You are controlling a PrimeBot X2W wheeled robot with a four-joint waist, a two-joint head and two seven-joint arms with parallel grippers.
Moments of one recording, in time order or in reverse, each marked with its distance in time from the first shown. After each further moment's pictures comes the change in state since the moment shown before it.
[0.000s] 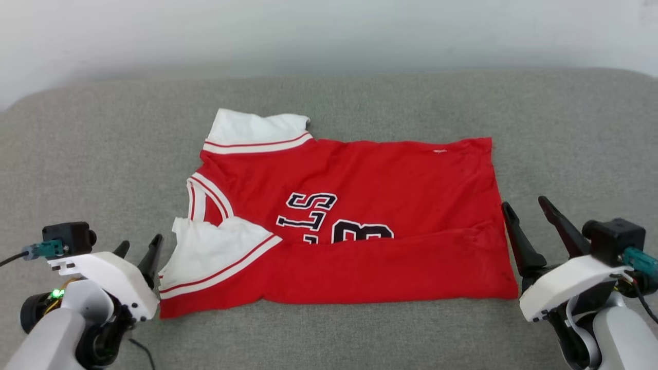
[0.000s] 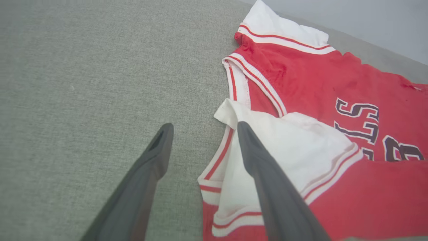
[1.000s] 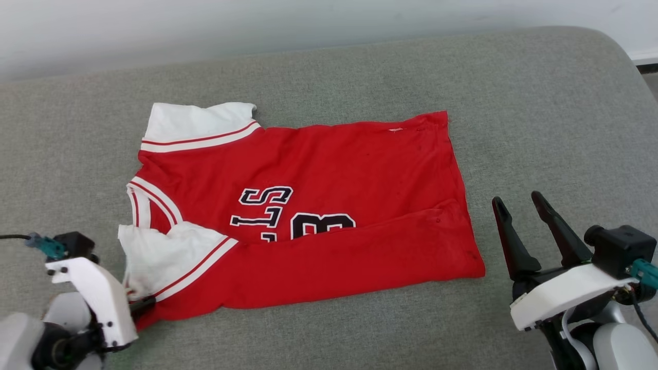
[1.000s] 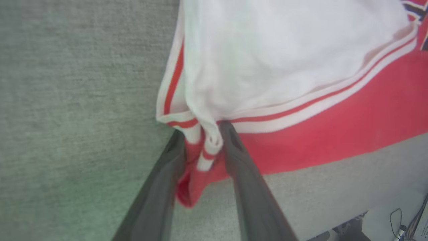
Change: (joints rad) left arm 0.056 0.173 -0.061 -0.123 -0.199 -0.021 0.557; right arm 0.115 0.107 -0.068 -0.286 -0.047 0.000 0.090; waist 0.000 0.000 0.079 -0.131
